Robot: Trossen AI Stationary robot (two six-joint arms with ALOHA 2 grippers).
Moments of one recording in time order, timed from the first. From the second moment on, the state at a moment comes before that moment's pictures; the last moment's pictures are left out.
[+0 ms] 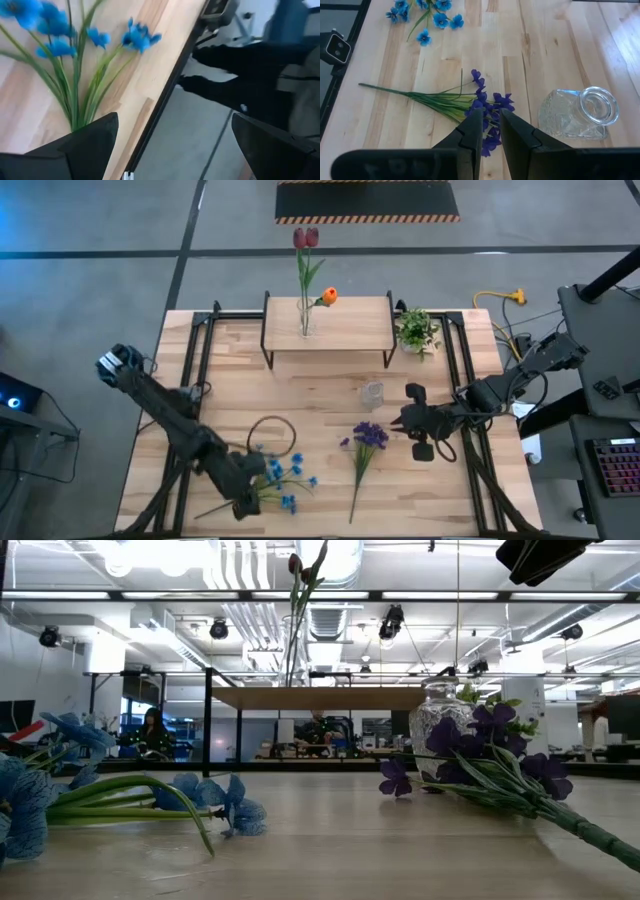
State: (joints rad) left arm -0.73 1.41 1.10 -0.58 0.09 -1.35; right arm 0.51 1.11 0.94 -0.71 0.33 0.40
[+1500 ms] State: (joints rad) left arm -0.90 1.79 1.11 -0.79 0.02 -1.38; right arm 0.51 1.11 0.94 -0.70 0.33 0.39
